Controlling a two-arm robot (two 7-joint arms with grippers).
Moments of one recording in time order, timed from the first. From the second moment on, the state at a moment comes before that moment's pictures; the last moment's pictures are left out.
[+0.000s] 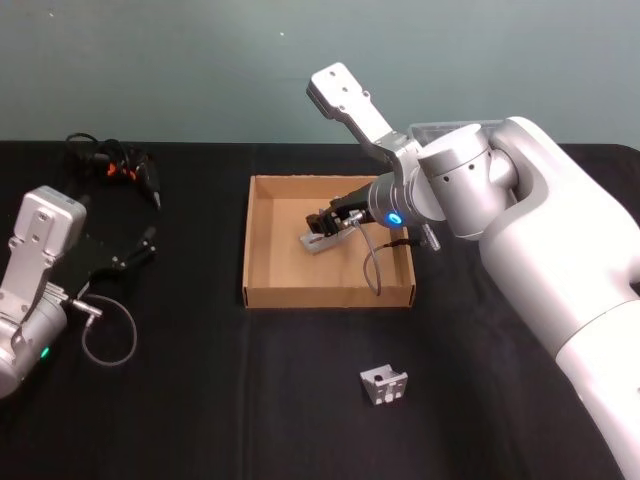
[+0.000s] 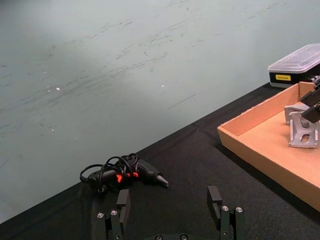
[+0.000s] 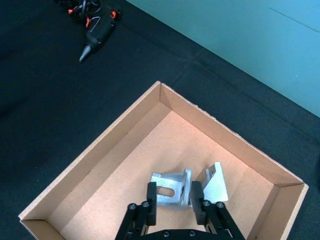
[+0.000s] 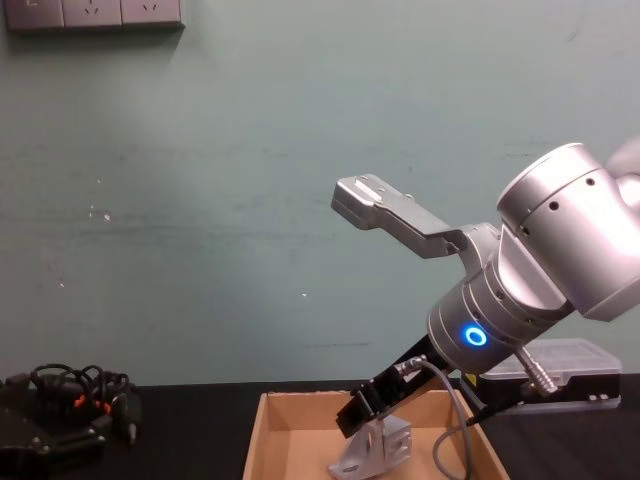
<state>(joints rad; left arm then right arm) -0.20 0.60 0.45 -1.41 -0.25 -0.12 0.03 0.78 0.06 -0.52 -1.00 0.01 0.76 0.42</state>
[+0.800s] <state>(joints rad) -0.20 0.60 0.45 -1.41 -0.25 -0.12 0.03 0.74 0.09 -0.52 -1.10 0.00 0.78 0.43</state>
